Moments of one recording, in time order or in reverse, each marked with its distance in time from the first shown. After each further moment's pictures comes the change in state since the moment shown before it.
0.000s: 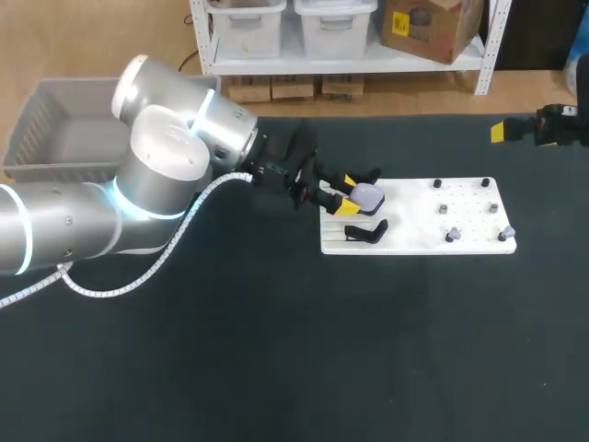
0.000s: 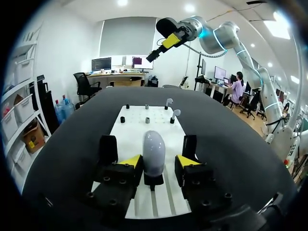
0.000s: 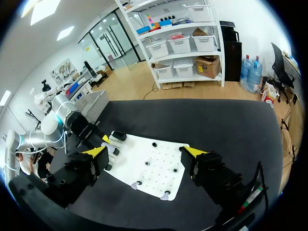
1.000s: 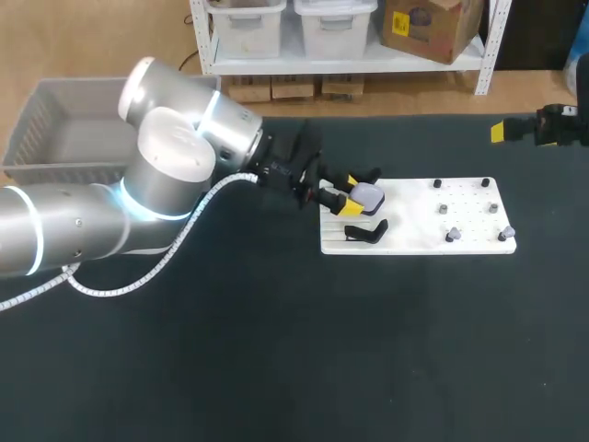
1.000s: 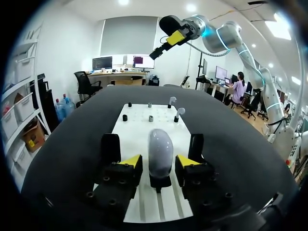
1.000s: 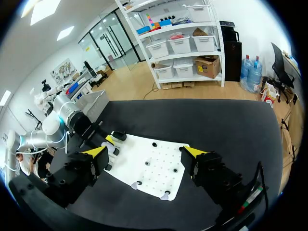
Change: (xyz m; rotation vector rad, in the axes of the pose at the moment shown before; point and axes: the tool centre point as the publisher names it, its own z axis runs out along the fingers) left arm 0.003 0.008 0.007 -0.008 0.002 -0.005; right arm 0.000 0.000 0.000 0.000 0.000 0.000
